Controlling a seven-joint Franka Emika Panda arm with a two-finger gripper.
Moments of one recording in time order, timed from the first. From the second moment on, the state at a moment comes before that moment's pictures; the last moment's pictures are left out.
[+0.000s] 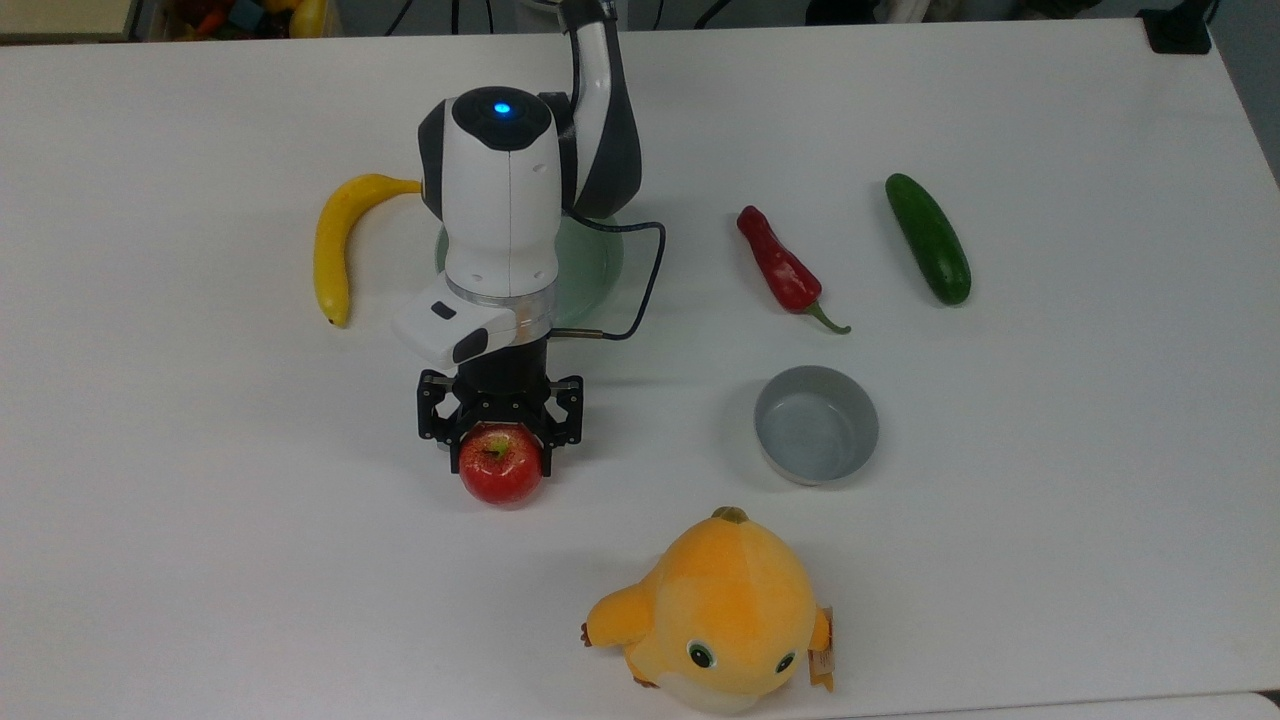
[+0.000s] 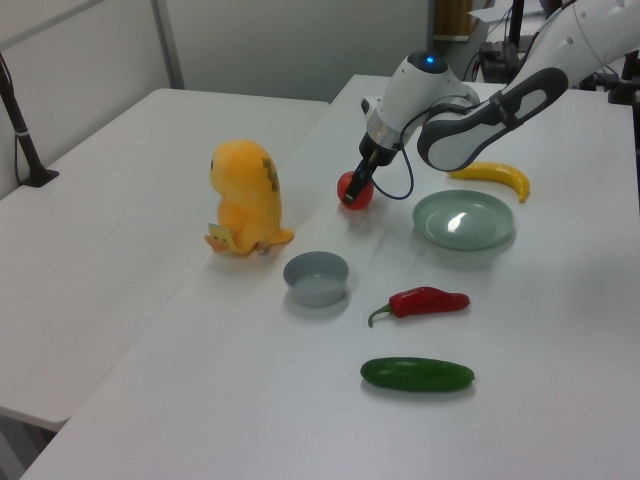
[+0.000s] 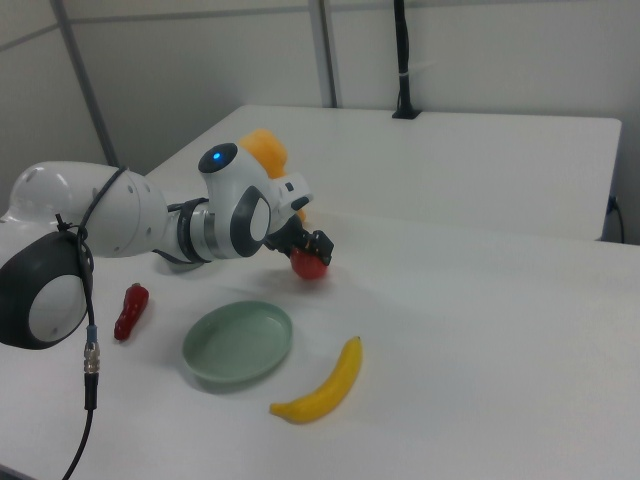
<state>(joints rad) -0.08 0.68 0.13 -1.54 -0.34 2.70 0.20</state>
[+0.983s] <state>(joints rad) -0.10 0.46 0.18 -1.55 -0.34 2.48 0.31</state>
